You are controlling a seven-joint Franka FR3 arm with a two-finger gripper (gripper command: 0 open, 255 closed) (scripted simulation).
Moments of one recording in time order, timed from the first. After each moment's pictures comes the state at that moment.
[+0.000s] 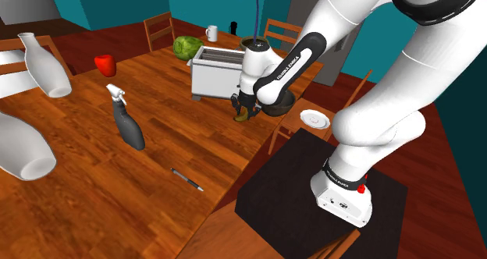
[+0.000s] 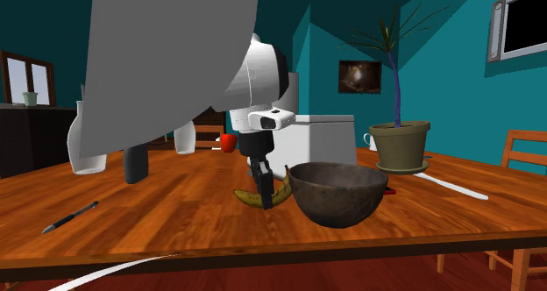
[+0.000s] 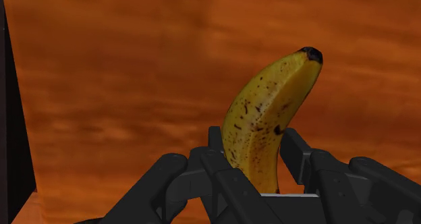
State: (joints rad) arm -0.67 -0.04 0.69 -2.68 -0.30 2.78 1.59
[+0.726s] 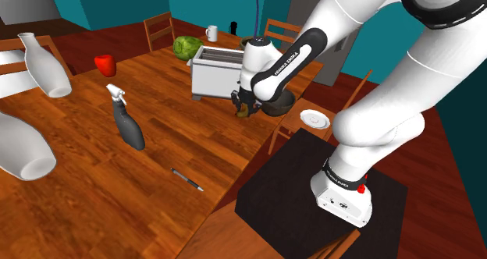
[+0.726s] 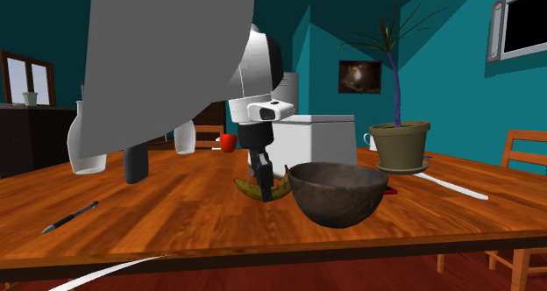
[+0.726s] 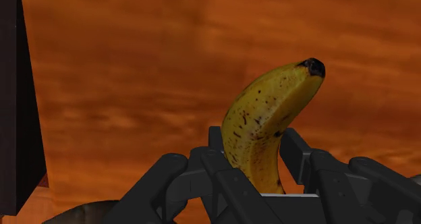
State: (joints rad) arm -0.64 -0.10 0.68 -2.68 -0.18 2.74 1.50
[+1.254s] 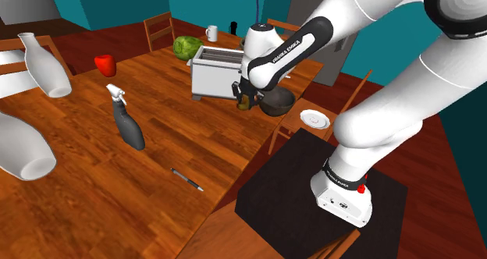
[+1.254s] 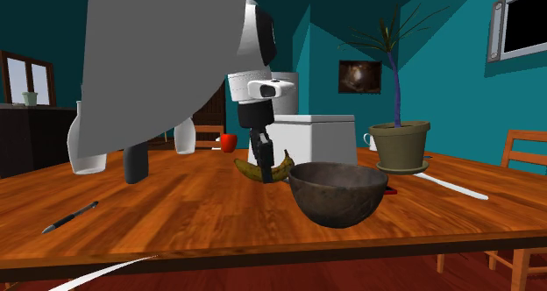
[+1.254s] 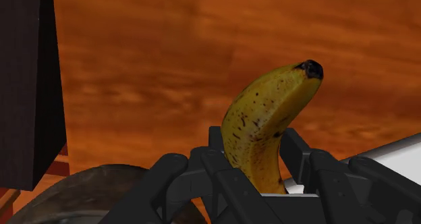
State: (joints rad) arm -0.56 -0.23 0.63 -2.66 -0.01 2.62 1.36
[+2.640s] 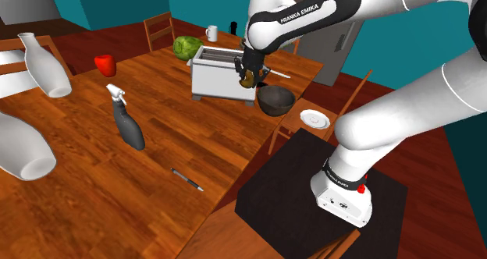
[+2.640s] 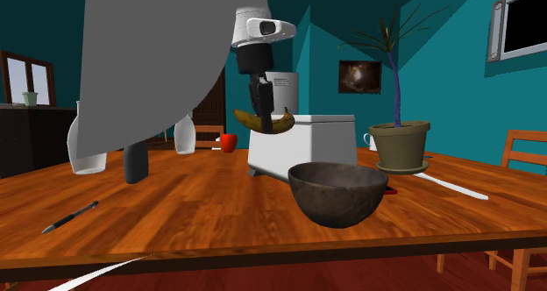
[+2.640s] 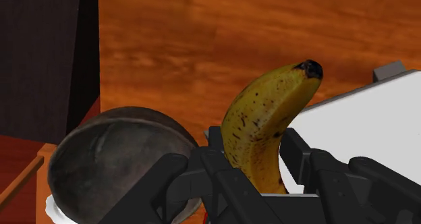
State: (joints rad) arm -0.48 -0.45 0.52 -2.53 0.12 2.28 1.23
